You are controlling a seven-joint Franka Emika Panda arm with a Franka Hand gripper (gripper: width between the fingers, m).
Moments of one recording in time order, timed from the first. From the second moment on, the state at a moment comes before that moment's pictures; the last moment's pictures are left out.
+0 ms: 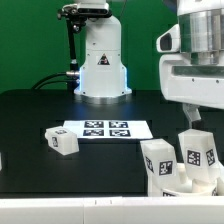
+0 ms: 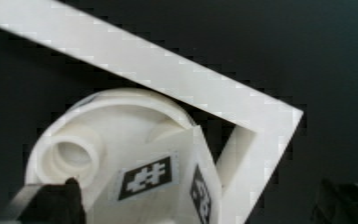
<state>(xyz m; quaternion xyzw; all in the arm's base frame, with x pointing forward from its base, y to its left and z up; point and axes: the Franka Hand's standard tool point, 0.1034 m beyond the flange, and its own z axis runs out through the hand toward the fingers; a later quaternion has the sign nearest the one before) 0.621 0.125 0.099 -0.86 0.50 -0.02 0.07</state>
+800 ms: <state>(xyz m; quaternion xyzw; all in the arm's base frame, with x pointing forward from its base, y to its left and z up) 0.618 0.124 0.117 -1.00 0.03 -0.06 0.02</state>
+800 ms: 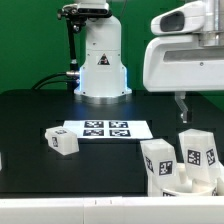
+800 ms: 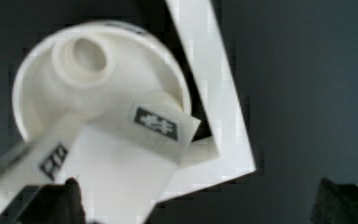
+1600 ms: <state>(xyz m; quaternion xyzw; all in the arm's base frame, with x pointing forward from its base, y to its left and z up) 0.628 0.104 0.105 -0.95 -0.32 -0.06 -0.03</state>
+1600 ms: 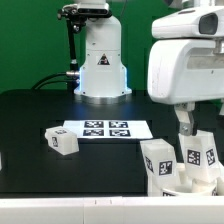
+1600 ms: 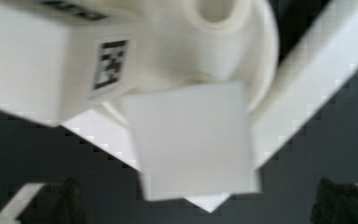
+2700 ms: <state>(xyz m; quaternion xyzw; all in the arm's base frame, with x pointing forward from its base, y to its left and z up) 0.624 0.103 0.077 -0.99 -0.13 -0.06 -0.02</state>
